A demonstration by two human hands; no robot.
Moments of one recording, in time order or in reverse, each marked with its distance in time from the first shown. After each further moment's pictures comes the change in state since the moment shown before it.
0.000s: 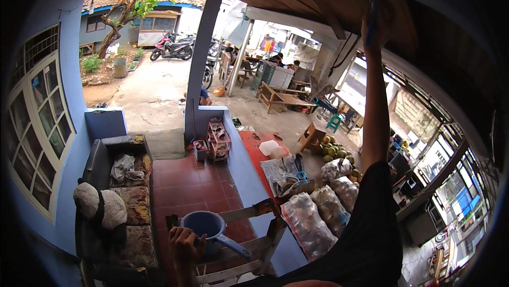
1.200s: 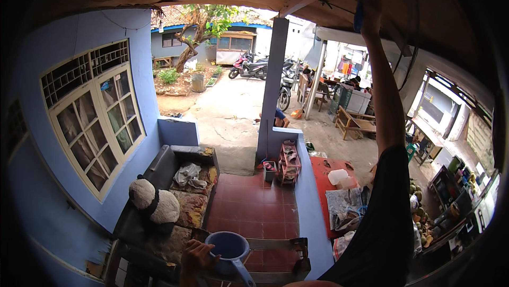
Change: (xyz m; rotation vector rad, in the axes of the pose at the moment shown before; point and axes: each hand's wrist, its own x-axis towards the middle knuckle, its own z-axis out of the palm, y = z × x) left_hand -0.016 -0.013 -0.001 0.172 -0.035 -0.044; right_hand -0.101 -0.051 0.186 0.746 0.025 0.571
